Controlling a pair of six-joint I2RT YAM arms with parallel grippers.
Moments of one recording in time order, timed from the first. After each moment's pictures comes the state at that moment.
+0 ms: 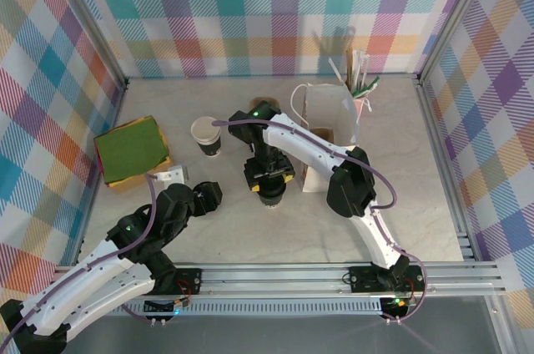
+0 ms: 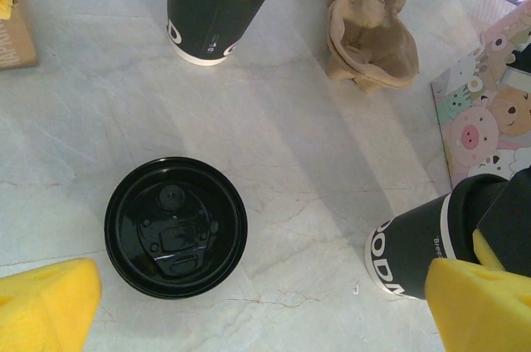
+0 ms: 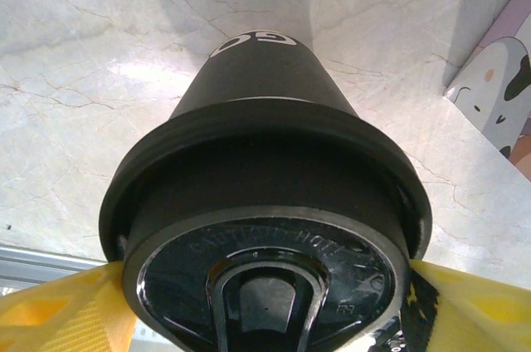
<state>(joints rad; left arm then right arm) -0.78 0.57 0.57 -0.69 -0.43 -0.81 0.90 2.24 2.20 -1.68 -0.07 0.55</state>
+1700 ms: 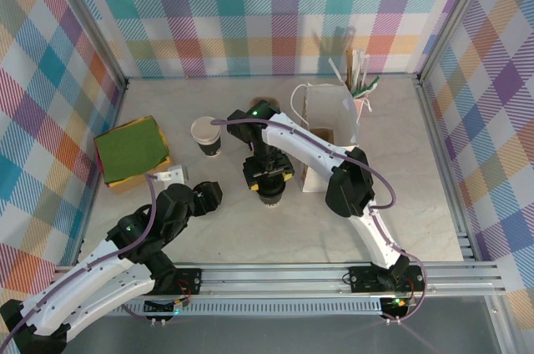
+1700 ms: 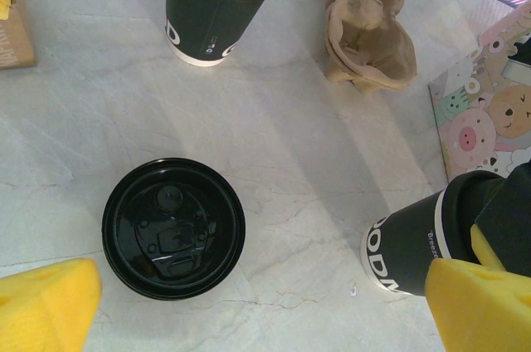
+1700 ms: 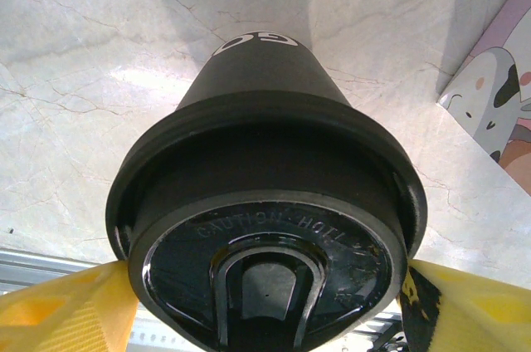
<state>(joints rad) -0.78 0.57 0.57 -0.68 -0.43 -0.81 0.91 2.25 2.24 -1.70 -0.06 0.55</state>
